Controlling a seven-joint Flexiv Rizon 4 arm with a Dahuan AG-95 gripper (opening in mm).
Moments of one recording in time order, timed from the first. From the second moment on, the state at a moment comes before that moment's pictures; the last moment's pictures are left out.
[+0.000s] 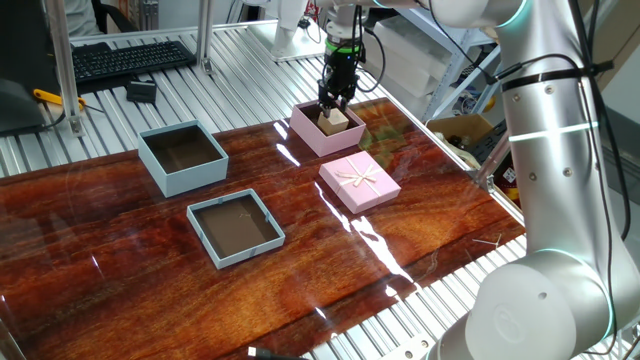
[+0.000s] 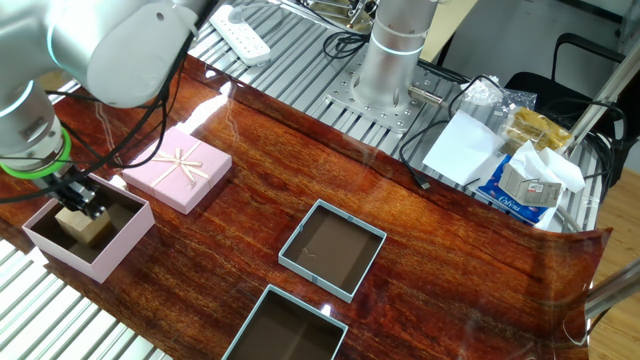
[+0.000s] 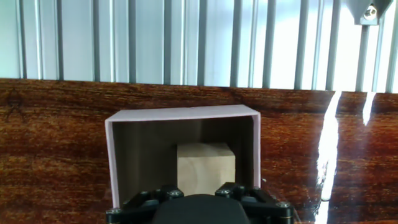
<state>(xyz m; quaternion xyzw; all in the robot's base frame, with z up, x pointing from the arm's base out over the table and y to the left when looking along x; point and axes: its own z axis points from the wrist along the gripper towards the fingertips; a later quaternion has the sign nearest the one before) 0.699 -0.282 0.072 0.02 -1.00 0.05 0.07</state>
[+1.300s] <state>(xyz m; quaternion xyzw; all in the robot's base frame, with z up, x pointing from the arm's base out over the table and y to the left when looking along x) 0.706 -0.293 0.059 0.01 -1.00 0.03 0.07</state>
